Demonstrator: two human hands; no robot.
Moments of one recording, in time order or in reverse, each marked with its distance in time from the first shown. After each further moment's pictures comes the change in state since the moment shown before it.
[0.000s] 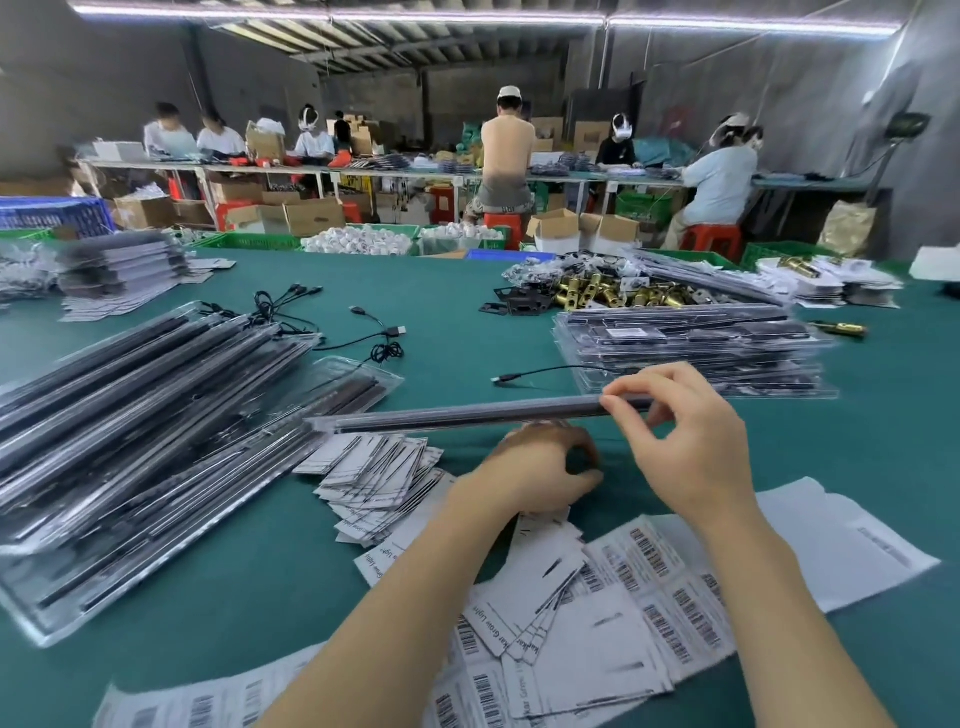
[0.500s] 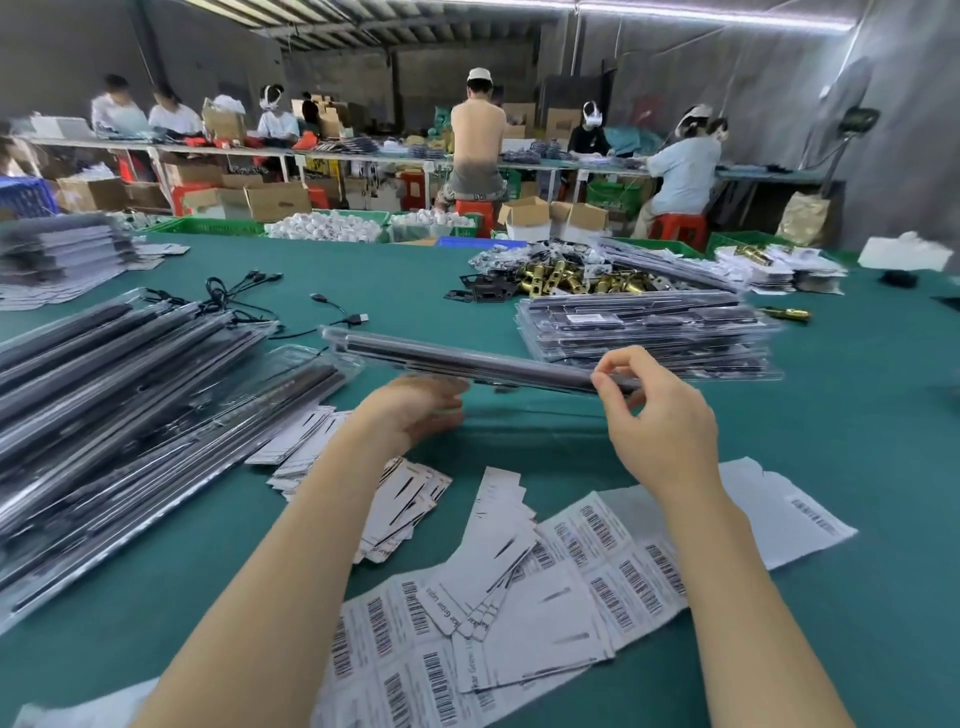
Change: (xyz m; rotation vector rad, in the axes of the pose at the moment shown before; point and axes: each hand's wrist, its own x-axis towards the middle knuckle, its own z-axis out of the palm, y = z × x) left_hand -0.002 -0.043 -0.043 -1.170 0.246 -0.513; right_hand 0.000 0.015 -0.012 -0.128 -0.014 0.159
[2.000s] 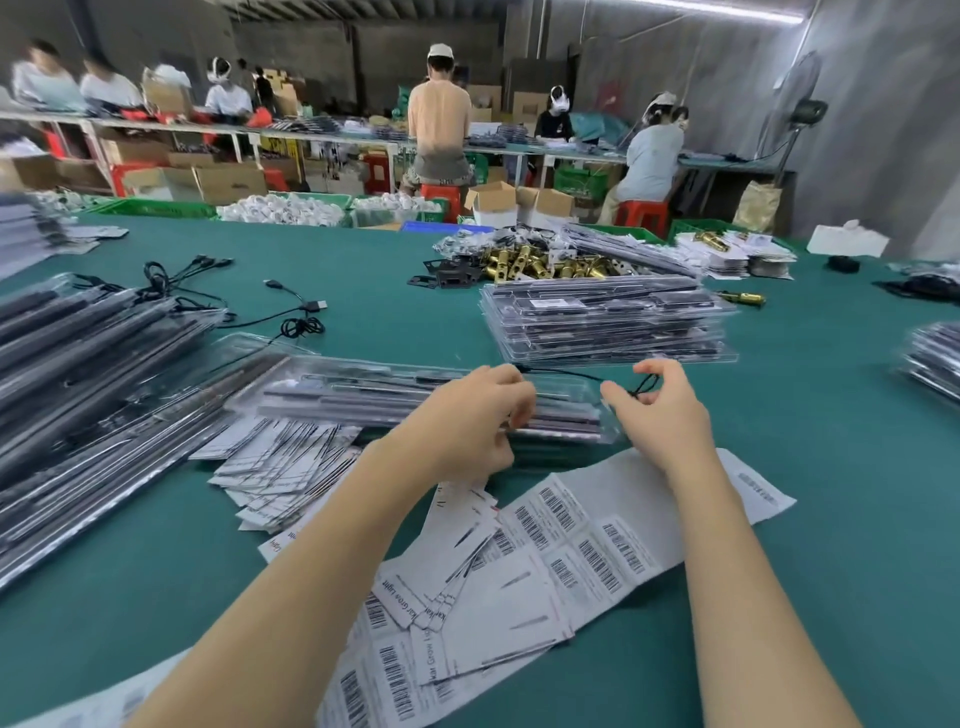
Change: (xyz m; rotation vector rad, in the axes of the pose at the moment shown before) left_hand -0.025 -0.018 0.057 1.262 -0.267 0.974; right_hand 0.007 0.043 -0.016 0.174 -0.149 0.567
